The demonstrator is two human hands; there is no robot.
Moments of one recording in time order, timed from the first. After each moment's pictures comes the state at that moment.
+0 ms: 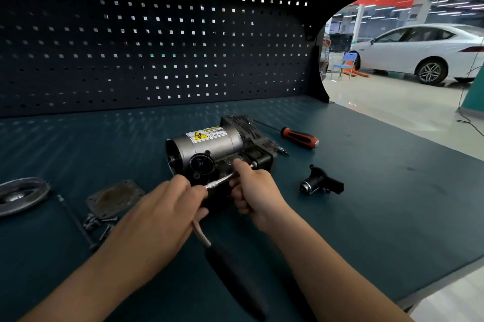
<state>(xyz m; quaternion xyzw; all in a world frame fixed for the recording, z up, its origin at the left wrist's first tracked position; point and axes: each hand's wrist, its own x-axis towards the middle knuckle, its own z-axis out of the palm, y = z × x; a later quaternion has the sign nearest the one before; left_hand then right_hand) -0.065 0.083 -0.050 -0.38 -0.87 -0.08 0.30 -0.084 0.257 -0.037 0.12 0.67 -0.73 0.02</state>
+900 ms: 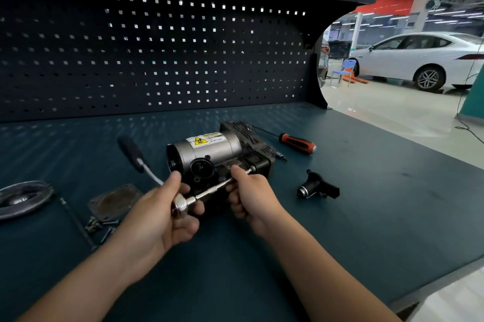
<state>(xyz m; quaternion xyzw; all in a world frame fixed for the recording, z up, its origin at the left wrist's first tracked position) -0.058 0.114 -0.036 0.03 -0.61 -0.79 -0.05 -0.082 0.256 -0.039 0.10 0.68 -0.73 0.02</state>
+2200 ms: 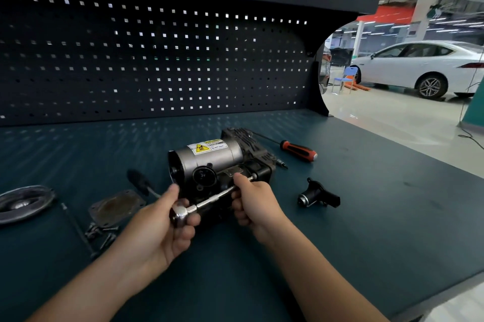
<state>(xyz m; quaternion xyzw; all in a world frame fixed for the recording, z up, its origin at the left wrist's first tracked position) -0.055 0.116 -0.038 0.06 -0.57 -0.82 -0.07 -0.081 0.259 -0.038 0.11 0.69 -0.72 0.01</state>
